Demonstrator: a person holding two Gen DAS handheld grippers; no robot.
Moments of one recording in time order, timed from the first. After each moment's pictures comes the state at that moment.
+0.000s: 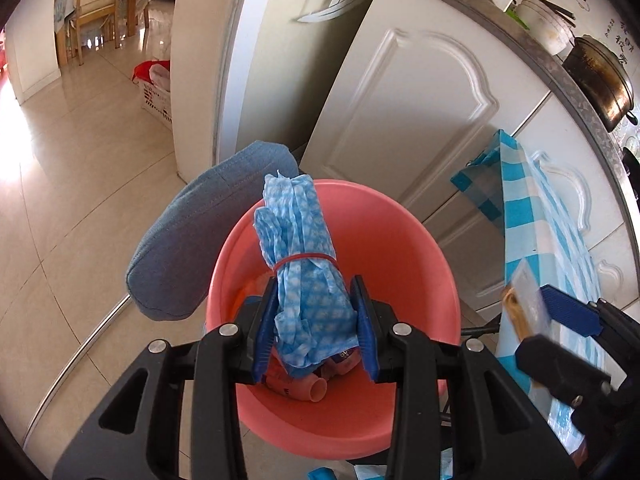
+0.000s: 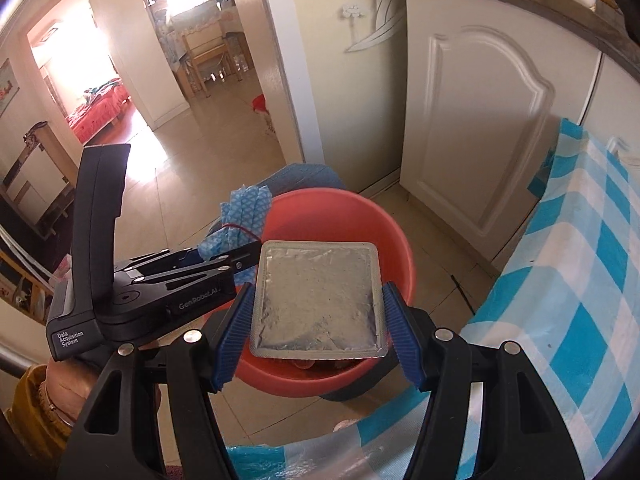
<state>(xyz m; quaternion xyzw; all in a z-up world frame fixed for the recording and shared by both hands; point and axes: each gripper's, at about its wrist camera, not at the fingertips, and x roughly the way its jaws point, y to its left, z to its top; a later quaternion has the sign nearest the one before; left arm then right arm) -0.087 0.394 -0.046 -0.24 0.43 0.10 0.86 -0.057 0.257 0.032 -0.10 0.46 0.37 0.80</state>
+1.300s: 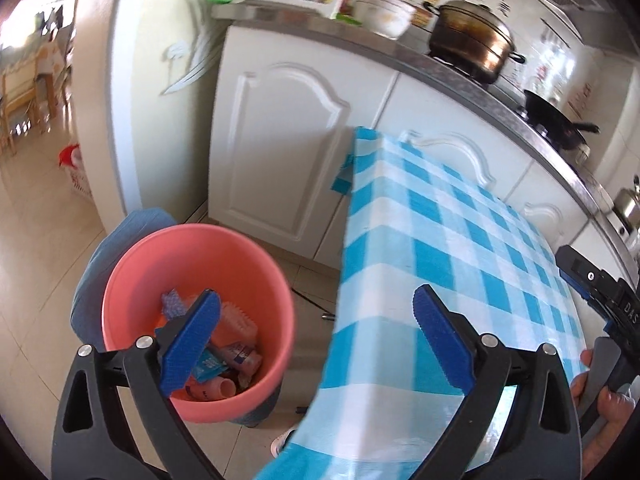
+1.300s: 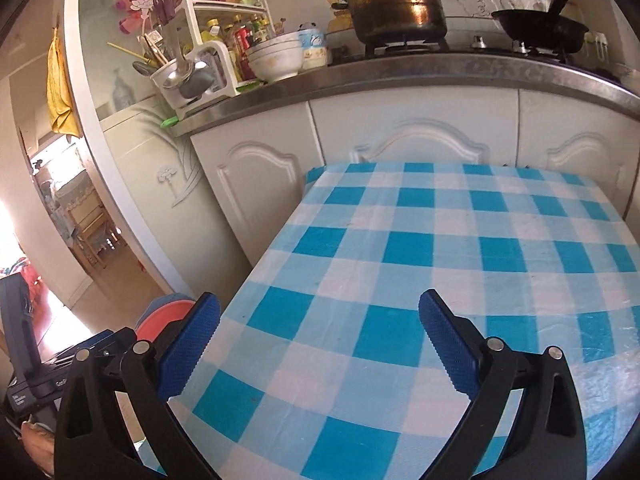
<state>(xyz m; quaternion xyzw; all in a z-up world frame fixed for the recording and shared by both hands) -0.111 0.263 0.042 -0.14 0.36 -0.03 0.92 -0.099 -0.010 0.090 0.09 0.30 0.11 0.94</state>
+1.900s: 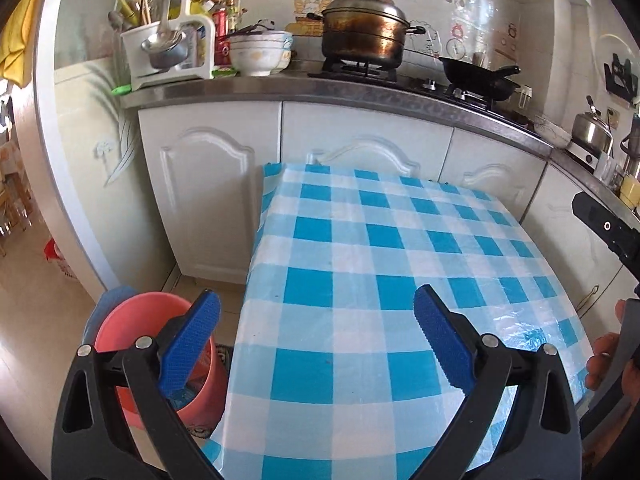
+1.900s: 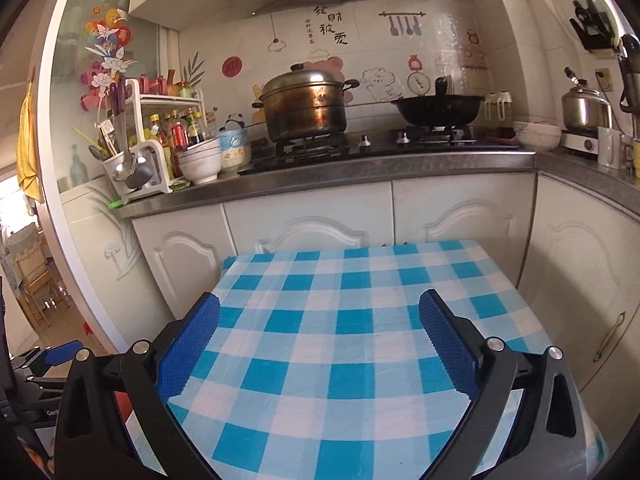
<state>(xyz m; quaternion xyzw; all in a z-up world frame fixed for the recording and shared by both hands) -0.145 0.134 0.122 -0.01 0.31 -0.09 0.95 -0.193 -0.109 0.161 0.09 0.17 -0.03 0.98</state>
